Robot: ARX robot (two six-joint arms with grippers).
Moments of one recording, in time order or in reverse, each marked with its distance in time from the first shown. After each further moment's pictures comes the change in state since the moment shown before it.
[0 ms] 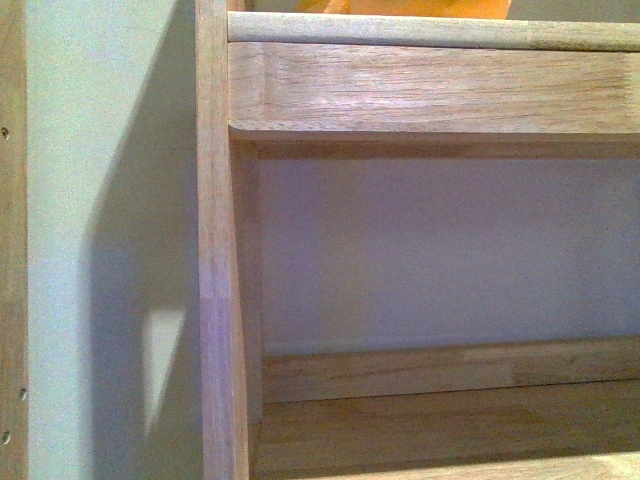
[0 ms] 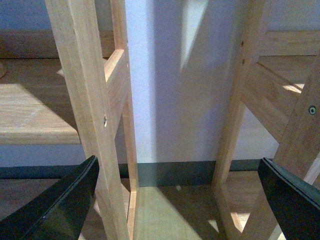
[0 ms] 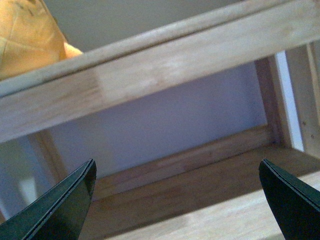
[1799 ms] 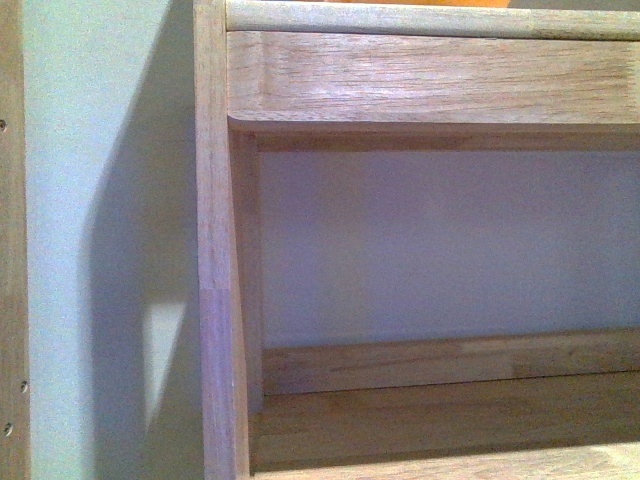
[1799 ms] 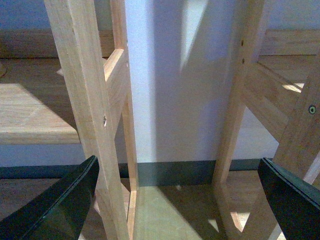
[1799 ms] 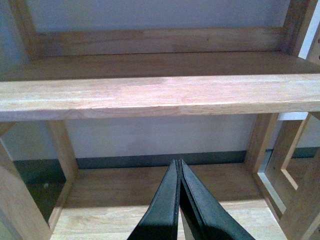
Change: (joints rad) left arm 0.000 0.000 0.000 0.000 0.000 0.000; right arm -0.007 -0.299 -0.373 -0.271 -0.116 -0.286
